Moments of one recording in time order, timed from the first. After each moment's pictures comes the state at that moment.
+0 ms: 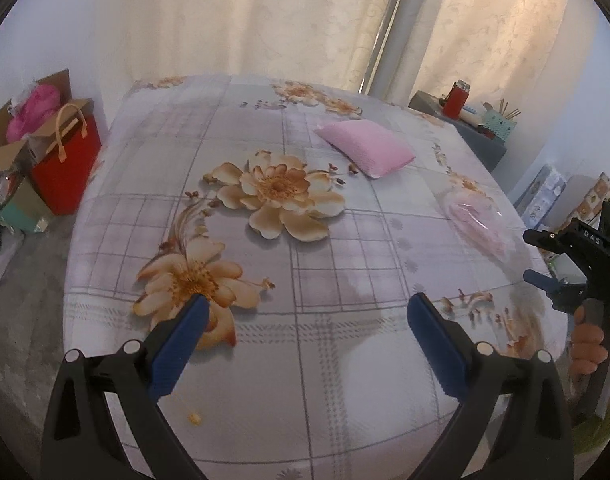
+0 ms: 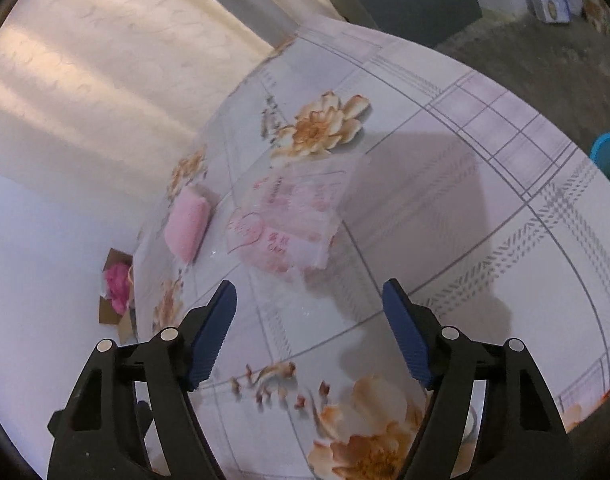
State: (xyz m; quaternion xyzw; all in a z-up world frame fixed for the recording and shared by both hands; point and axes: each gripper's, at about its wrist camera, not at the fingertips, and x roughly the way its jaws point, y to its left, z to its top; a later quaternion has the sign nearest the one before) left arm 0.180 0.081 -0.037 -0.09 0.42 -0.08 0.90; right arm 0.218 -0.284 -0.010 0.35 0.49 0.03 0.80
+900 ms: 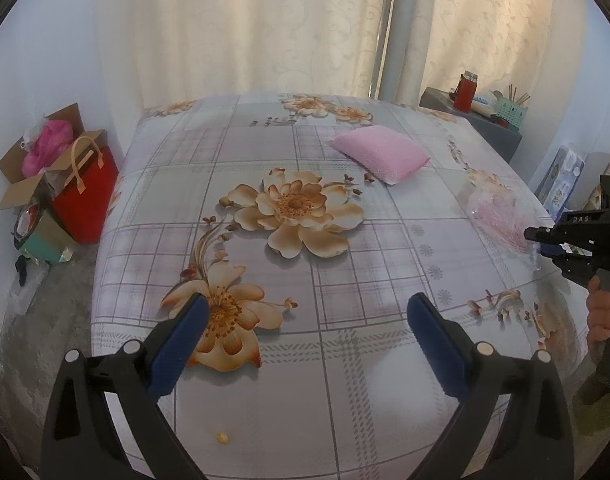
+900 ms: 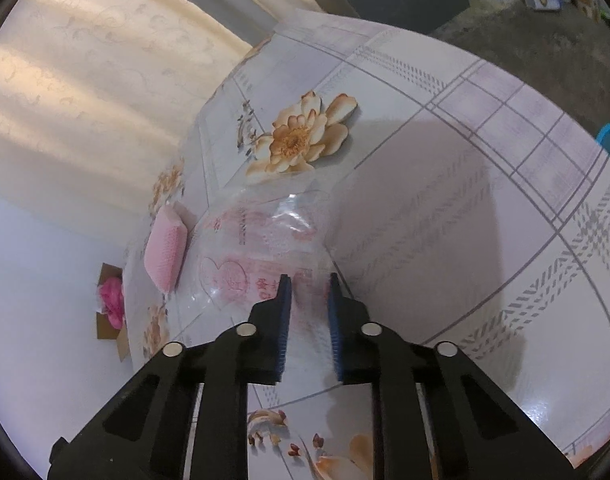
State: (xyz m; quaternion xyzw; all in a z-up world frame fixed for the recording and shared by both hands) left arm 0.183 0.076 -0.034 -0.04 0.41 -0.05 0.91; right arm 0.247 -0.290 -0.034 0.37 0.49 0.01 0.79
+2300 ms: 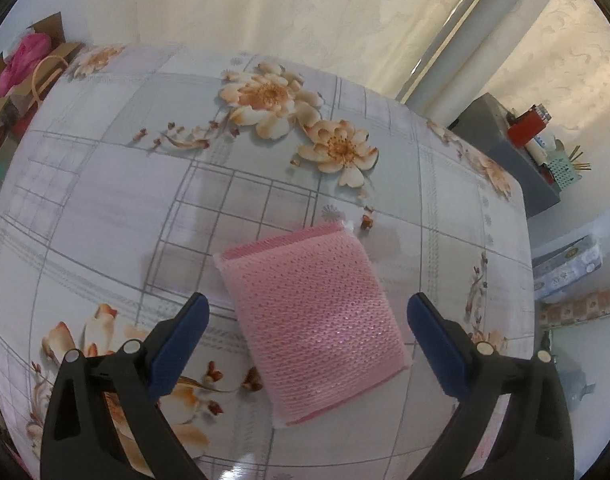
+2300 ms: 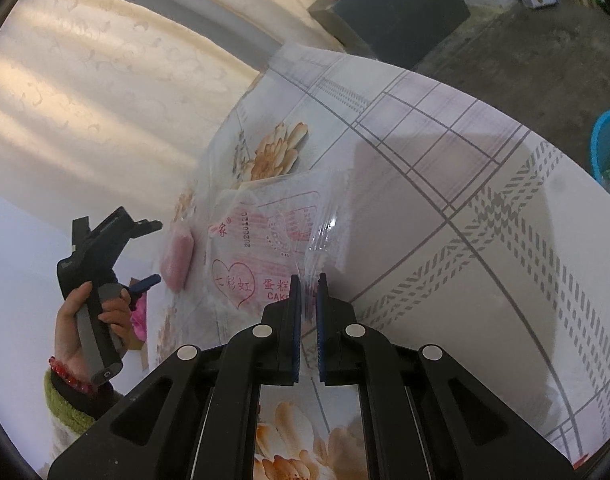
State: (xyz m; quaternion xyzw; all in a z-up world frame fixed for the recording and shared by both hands) left arm 0.441 -0.005 -0.036 -0.19 0.55 0.00 0.82; right arm 0.201 -0.335 -0.049 0.40 0.42 0.04 0.81
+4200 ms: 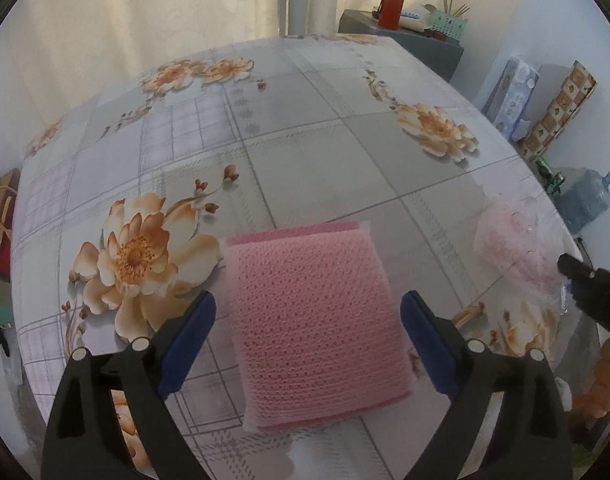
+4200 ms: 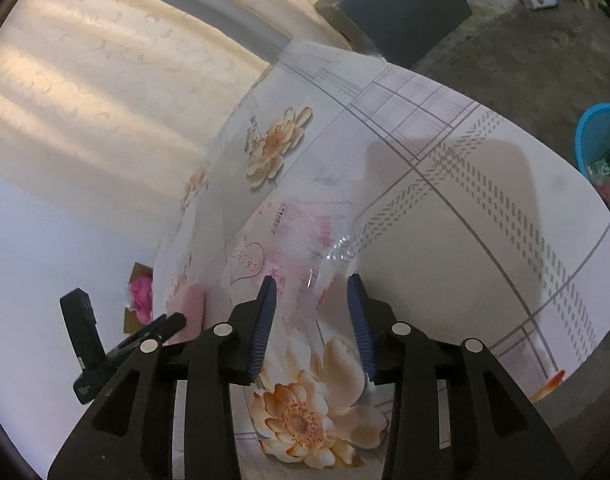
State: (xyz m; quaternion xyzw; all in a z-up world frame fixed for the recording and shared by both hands) left arm 0.280 -0.025 -0.048 0.05 0.51 -0.18 0.84; right arm 0.162 -0.332 -0.034 0.39 0.42 0.05 0.82
